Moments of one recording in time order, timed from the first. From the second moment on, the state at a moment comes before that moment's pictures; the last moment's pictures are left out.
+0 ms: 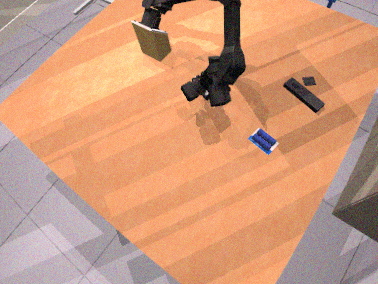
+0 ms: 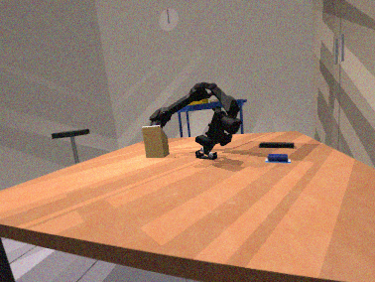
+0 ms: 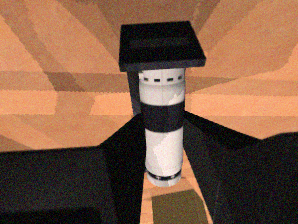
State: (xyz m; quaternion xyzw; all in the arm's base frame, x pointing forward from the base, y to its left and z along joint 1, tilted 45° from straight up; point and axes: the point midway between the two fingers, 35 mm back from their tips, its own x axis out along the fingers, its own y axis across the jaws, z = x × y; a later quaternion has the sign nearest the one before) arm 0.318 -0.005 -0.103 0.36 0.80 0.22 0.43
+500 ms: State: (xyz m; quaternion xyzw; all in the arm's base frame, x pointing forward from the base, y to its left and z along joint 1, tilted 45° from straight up) arm 0.316 -0.004 -0.105 0.36 0.79 0.21 0.46
